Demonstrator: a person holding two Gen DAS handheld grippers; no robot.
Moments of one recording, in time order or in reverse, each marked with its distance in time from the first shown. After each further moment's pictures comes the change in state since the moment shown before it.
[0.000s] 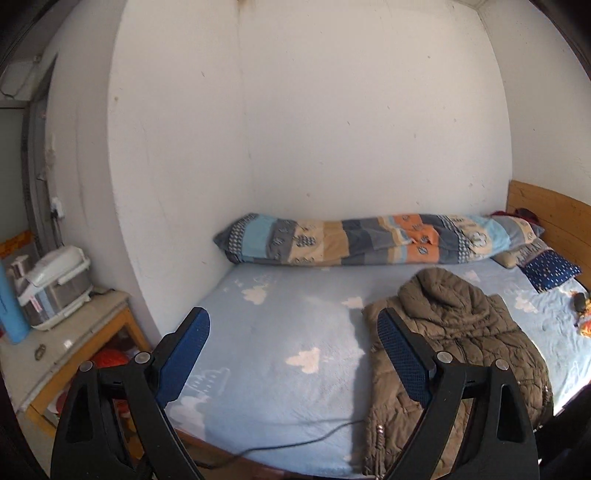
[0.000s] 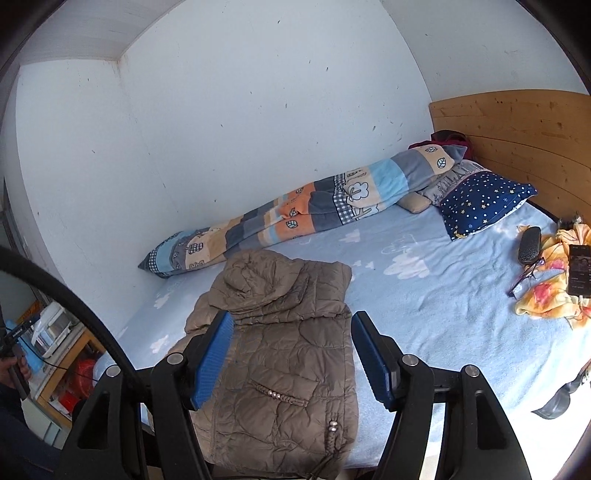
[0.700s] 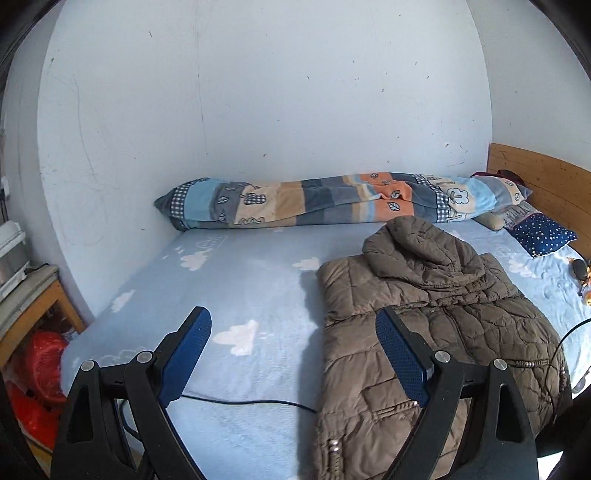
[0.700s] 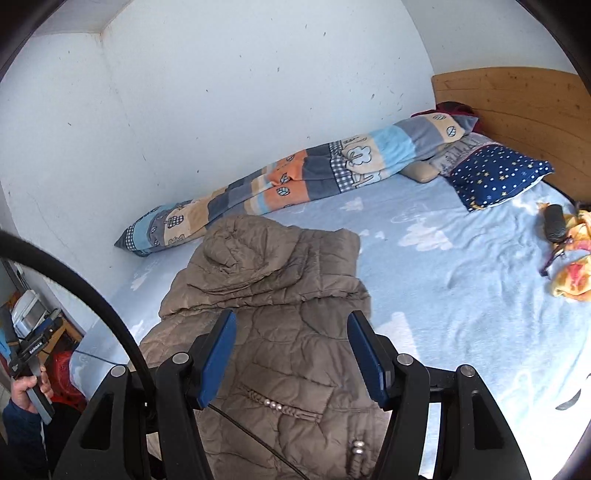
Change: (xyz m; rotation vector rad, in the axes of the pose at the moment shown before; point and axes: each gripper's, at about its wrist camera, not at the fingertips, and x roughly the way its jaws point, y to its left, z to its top) left arm 0.145 -0.117 -0.100 0.050 0.114 -0.126; right arm 0.103 0.022 -0.027 -0.029 0.096 -0.096
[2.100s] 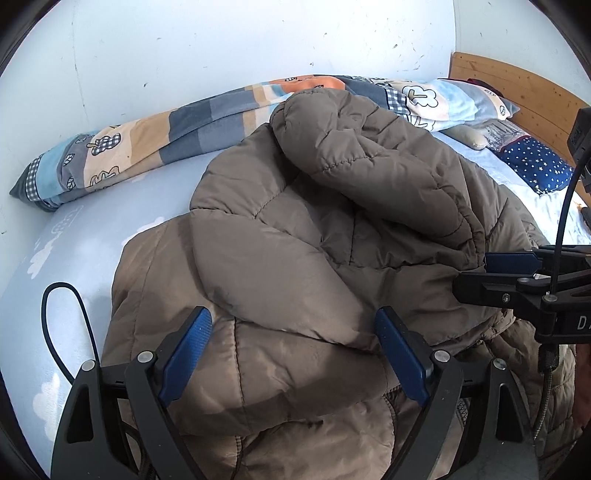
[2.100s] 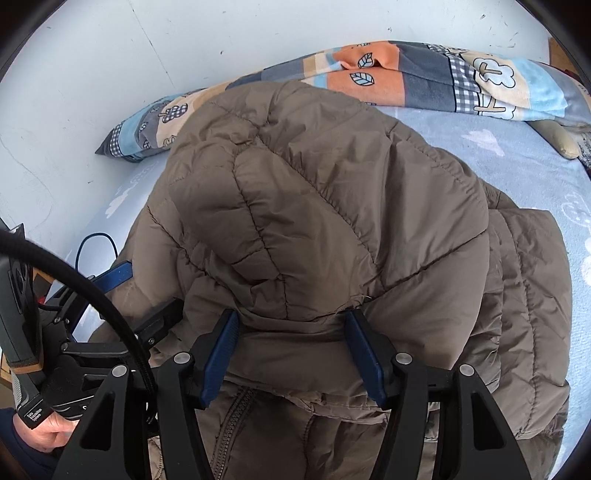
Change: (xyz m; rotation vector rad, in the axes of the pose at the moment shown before) left arm 0.341 -0.220 -0.002 0.147 0.301 -0.242; right arm 0.368 0.107 0.026 -0.159 0.422 0.114
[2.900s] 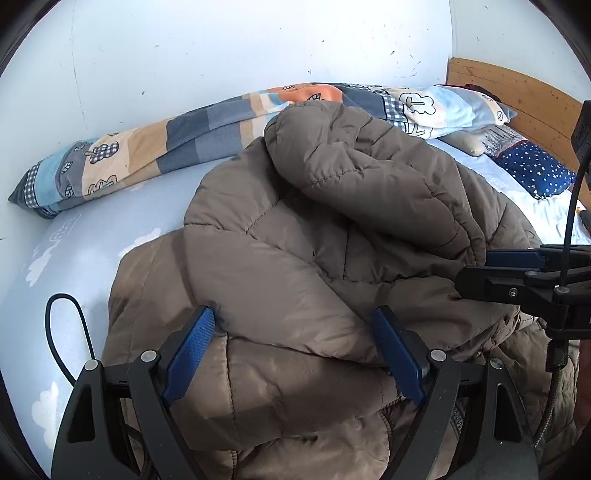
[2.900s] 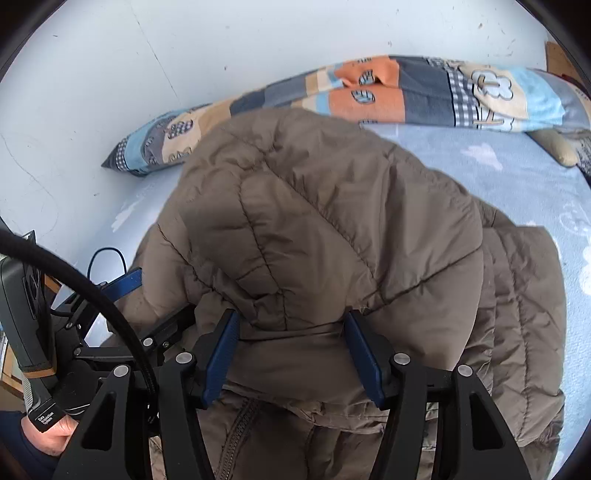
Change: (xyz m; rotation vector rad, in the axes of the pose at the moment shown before) left arm 0.000 -0.002 0.007 -0.004 -0.033 -0.010; right arm -0.006 -0.003 0.004 0.006 -0.050 0.019
